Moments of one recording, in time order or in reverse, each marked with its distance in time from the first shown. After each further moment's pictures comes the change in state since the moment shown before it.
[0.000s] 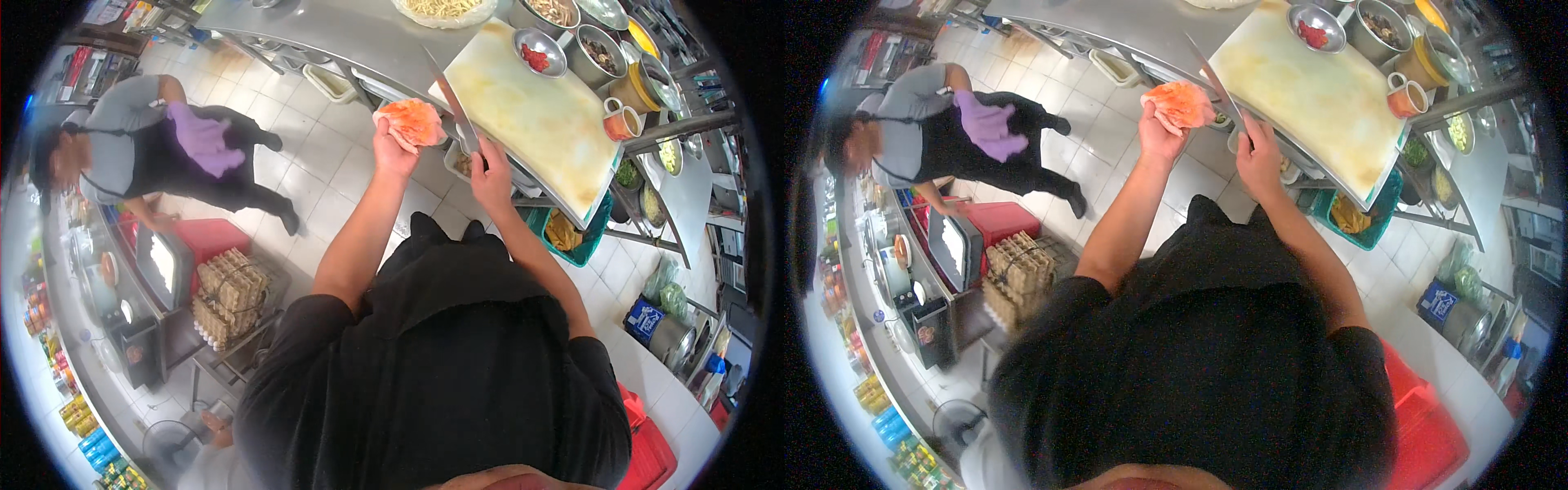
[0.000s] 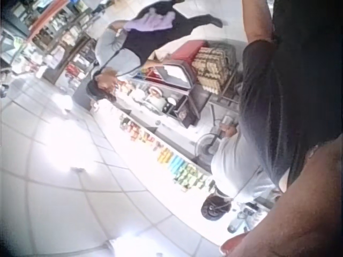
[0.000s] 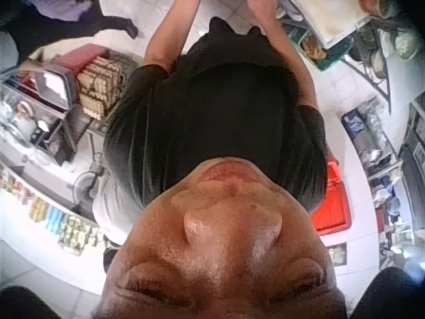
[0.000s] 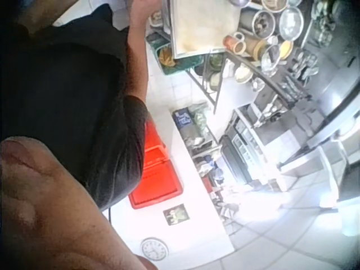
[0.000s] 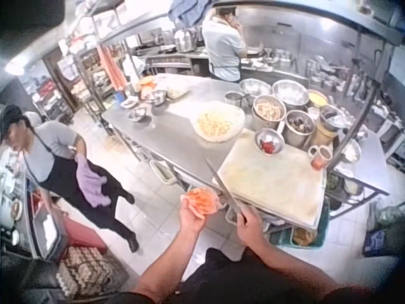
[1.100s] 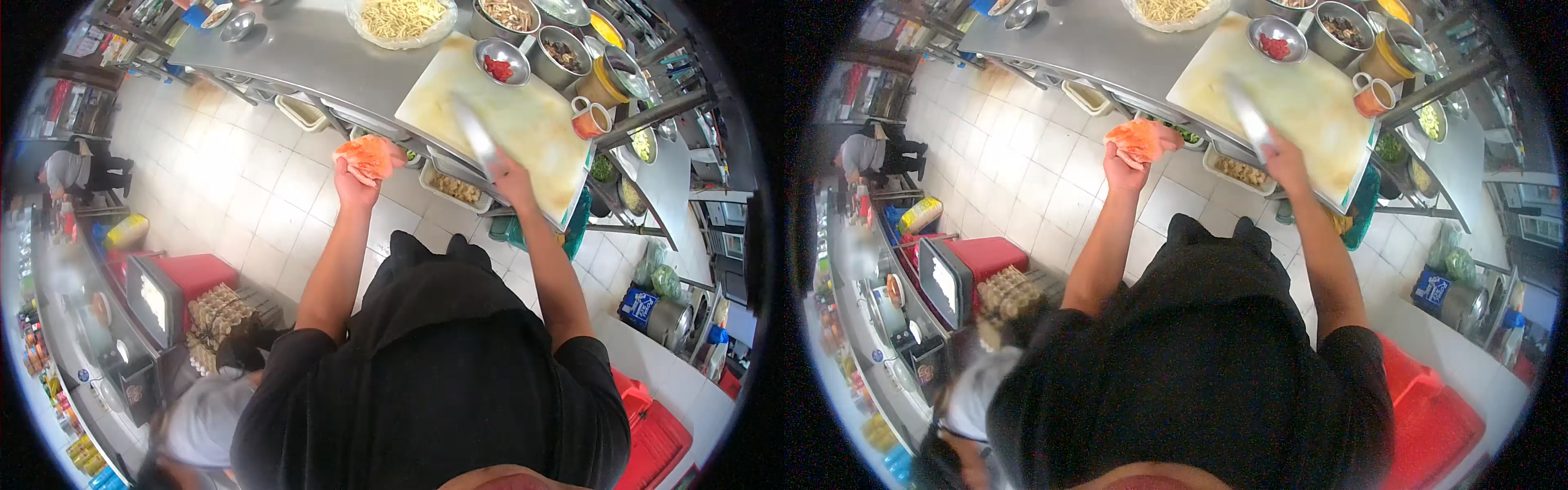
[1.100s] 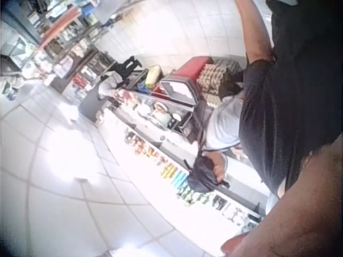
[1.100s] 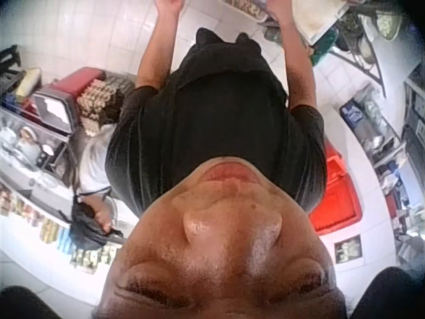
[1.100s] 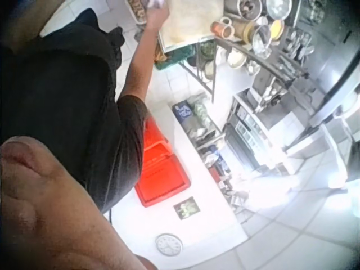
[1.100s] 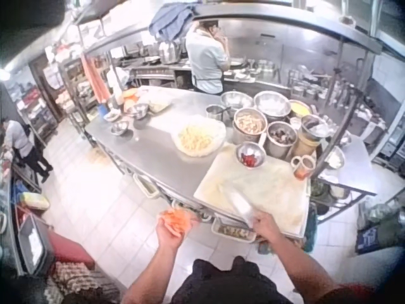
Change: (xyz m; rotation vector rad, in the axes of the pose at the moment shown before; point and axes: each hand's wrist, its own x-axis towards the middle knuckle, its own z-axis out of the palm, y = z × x) left_hand 0.009 0.018 -0.035 0.065 0.094 0.065; right_hand 0.038 0.101 -0.089 -0.293 -0.252 0.397
